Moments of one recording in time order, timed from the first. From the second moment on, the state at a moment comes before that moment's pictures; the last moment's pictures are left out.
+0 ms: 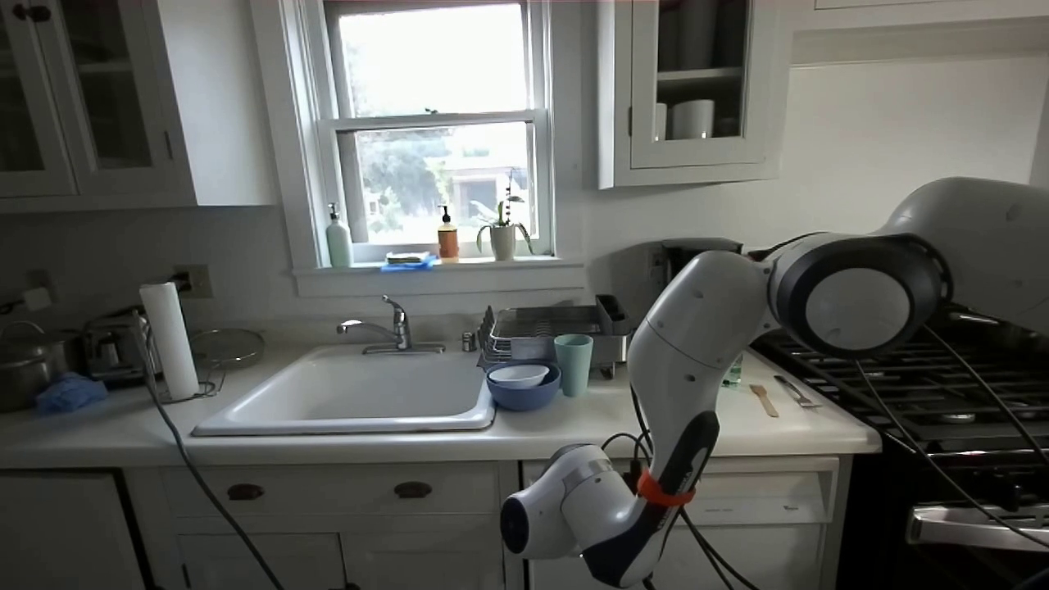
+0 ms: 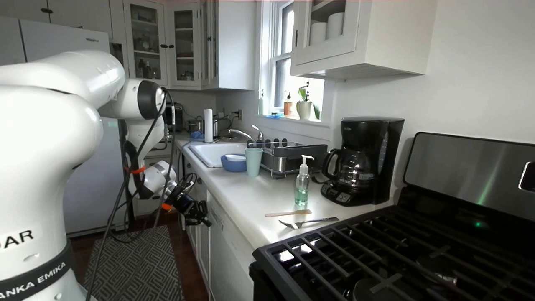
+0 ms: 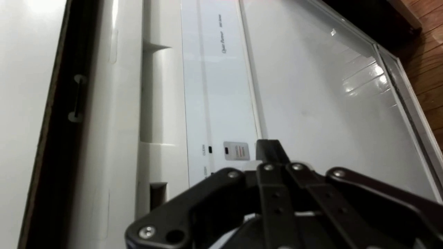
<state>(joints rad) 0.60 1.18 0.01 -1.44 -0.97 1.78 0.74</state>
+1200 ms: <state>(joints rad) 0.61 1.32 -0.01 -1.25 -1.00 1.71 0.74</state>
